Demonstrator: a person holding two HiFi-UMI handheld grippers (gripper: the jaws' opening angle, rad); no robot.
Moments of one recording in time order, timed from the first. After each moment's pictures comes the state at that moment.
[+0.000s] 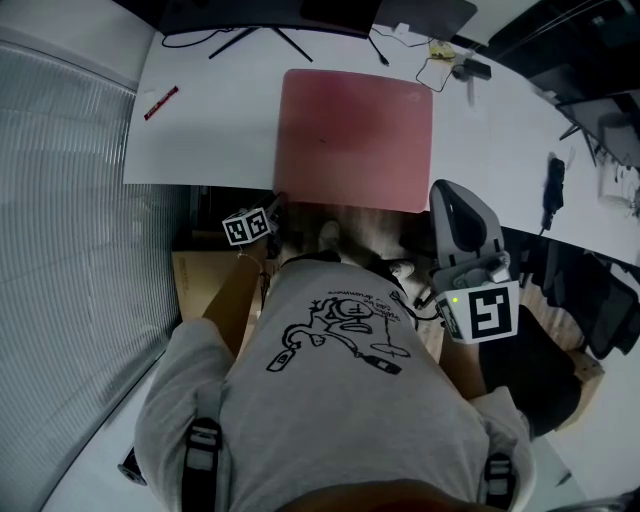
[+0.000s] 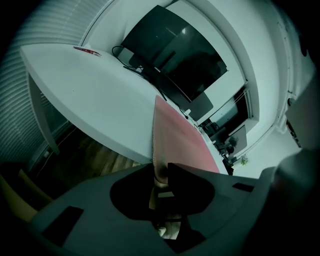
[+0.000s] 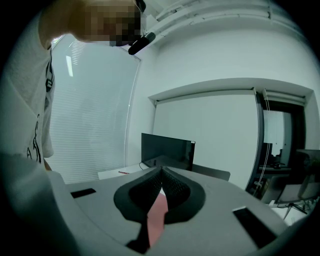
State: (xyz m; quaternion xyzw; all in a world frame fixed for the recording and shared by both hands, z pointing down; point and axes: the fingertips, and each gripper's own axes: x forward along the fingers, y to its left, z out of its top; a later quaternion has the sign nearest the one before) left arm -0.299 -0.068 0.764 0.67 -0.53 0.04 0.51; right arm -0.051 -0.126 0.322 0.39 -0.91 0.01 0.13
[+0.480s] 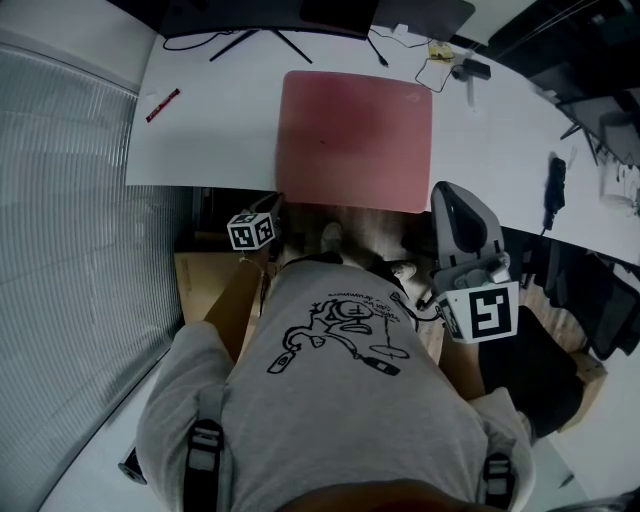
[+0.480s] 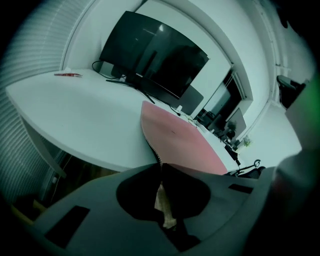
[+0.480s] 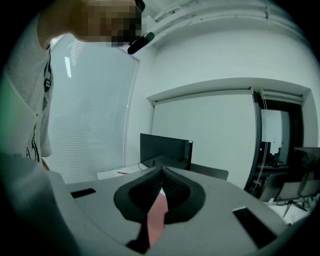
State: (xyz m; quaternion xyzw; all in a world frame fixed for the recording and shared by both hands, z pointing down) left arm -0.292 -0.071 0.734 0.71 -0.55 0.12 0.43; right arm -0.040 -0.124 0.323 0.40 -0.91 0.01 0.12
